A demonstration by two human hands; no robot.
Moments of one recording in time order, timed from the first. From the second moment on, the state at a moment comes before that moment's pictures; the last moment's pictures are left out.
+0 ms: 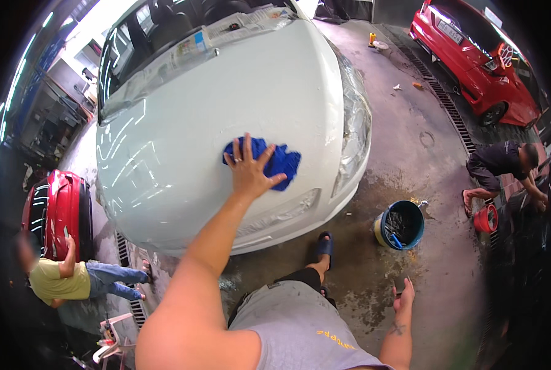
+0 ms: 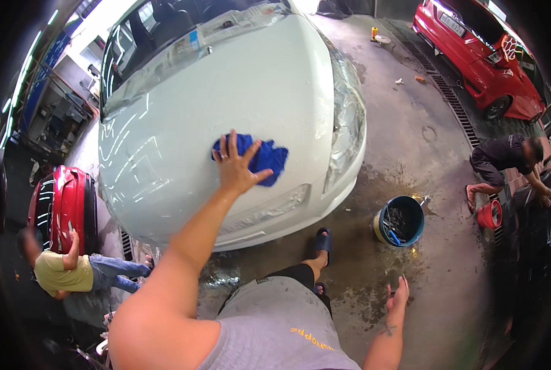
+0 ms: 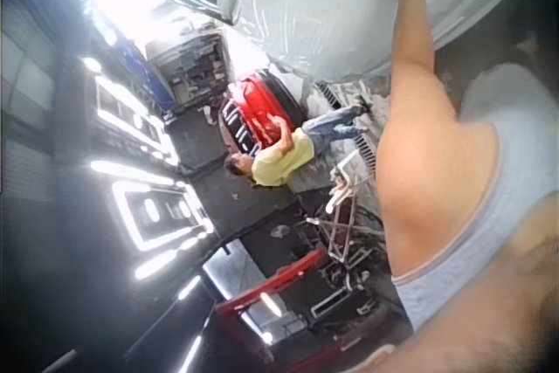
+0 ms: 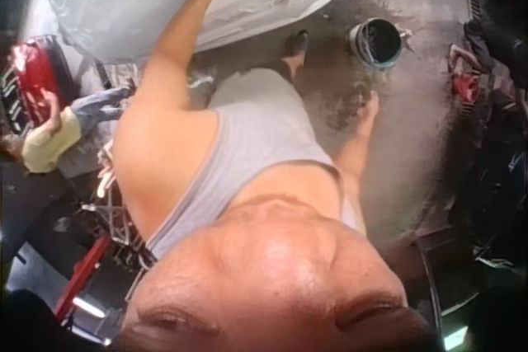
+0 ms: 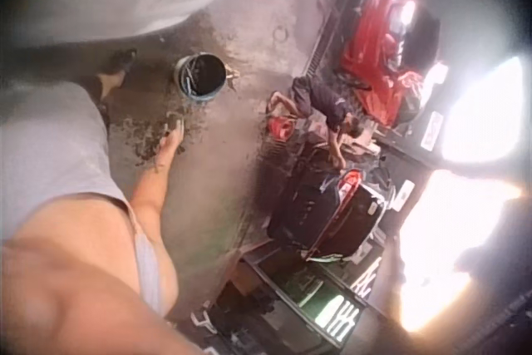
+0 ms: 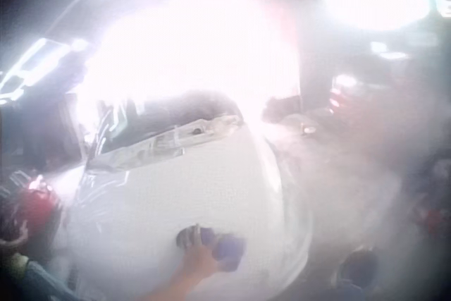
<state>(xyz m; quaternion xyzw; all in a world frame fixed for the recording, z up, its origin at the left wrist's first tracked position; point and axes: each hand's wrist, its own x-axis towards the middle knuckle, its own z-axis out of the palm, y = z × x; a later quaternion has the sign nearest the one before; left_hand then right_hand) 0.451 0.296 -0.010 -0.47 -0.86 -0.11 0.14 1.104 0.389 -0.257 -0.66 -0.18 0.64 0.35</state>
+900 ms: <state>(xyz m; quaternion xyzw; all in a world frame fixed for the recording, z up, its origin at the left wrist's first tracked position) 0.234 0.487 0.071 -0.61 -0.77 -0.12 0.11 0.884 0.084 -0.154 -0.75 -0.34 0.53 0.19</state>
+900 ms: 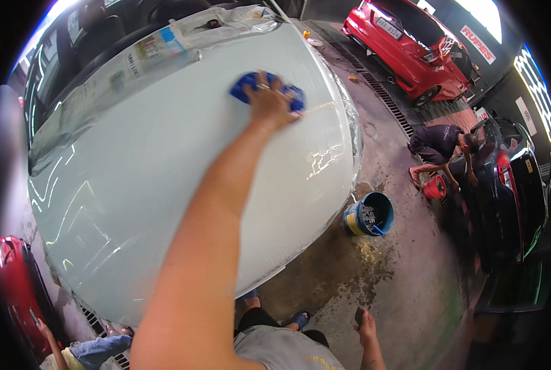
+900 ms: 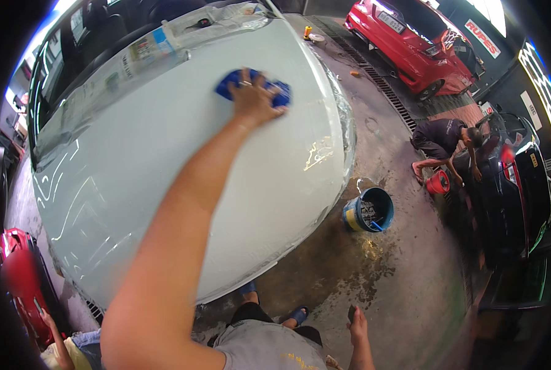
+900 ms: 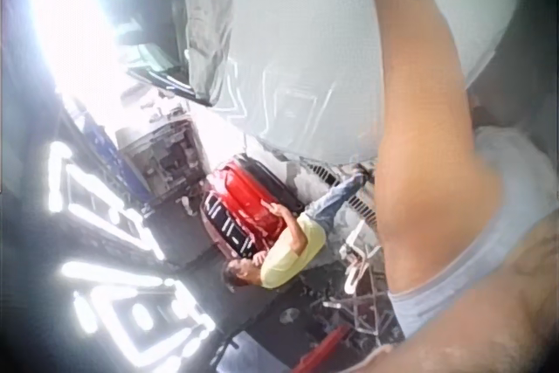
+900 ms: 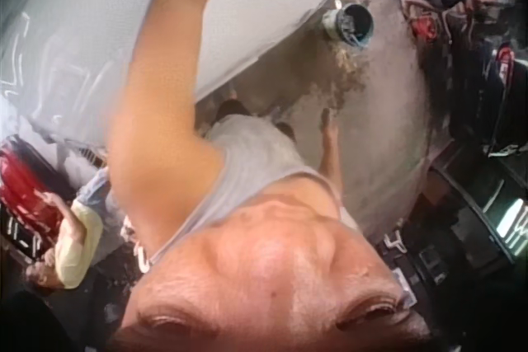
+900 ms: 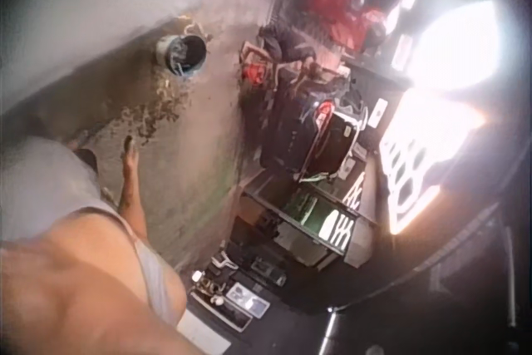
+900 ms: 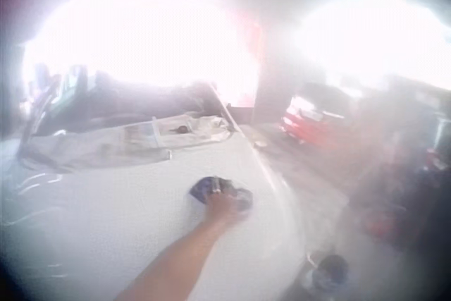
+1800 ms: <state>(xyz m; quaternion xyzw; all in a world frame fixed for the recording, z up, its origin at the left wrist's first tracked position) 0.205 0.033 -0.019 -0.47 -0.80 -0.19 0.30 0.529 0.291 -0.090 -0.48 -0.72 0.30 0.40</state>
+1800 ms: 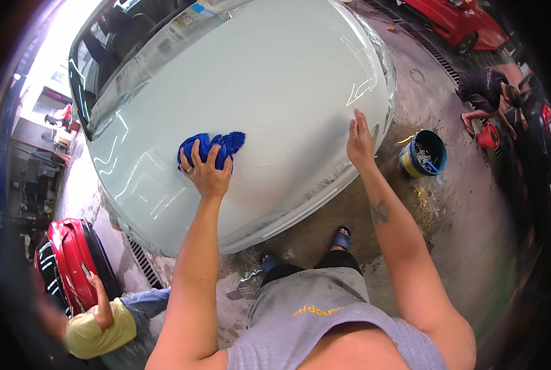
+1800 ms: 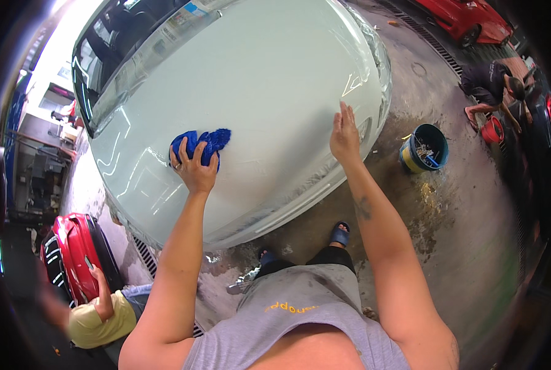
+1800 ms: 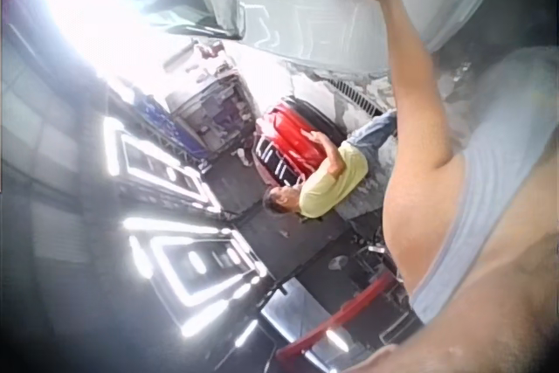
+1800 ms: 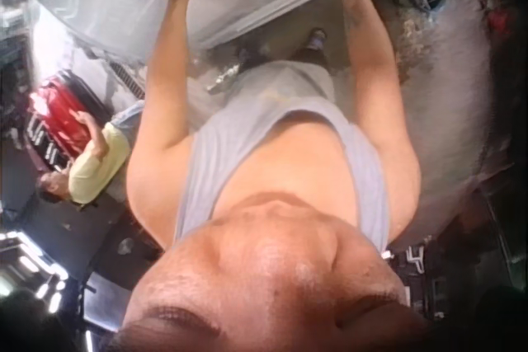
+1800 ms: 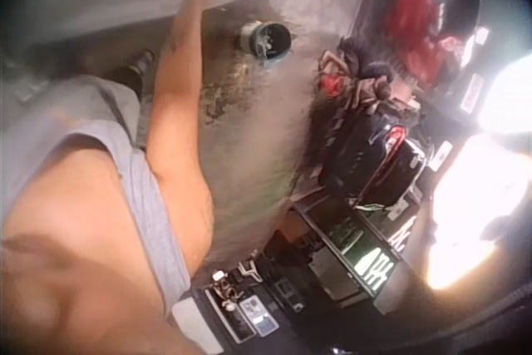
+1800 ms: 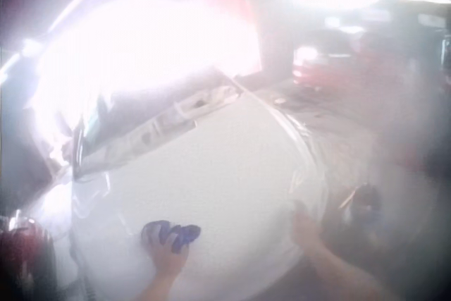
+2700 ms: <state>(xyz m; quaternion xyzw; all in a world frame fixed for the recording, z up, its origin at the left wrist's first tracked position) -0.034 -0.105 0.004 -0.40 -0.83 -0.23 0.32 0.303 0.150 -0.033 -0.29 -0.94 0.06 0.15</state>
